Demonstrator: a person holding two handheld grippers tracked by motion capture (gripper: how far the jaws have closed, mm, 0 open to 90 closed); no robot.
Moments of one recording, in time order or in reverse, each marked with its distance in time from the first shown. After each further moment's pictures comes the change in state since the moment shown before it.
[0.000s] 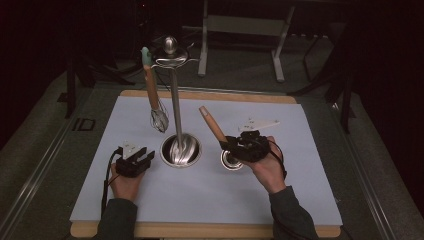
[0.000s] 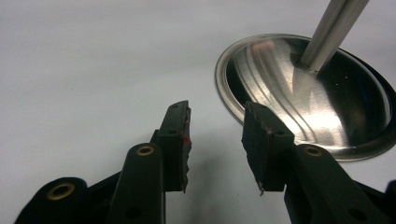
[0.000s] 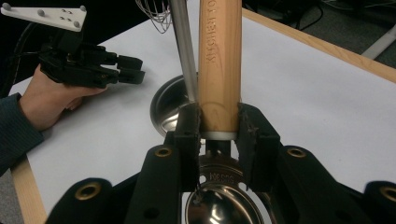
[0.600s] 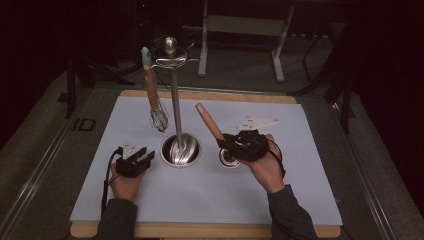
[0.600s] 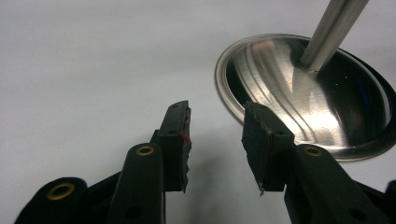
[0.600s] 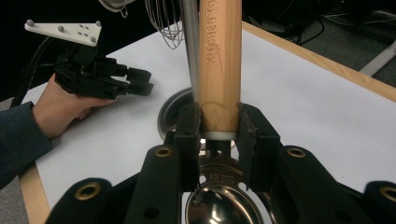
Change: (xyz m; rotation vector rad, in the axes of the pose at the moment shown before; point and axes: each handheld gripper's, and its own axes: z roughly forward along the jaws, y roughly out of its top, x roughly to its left) left arm 0.000 0.000 0.000 0.001 0.000 0.003; right arm 0.009 0.010 -0.005 -0.040 0.007 -0.030
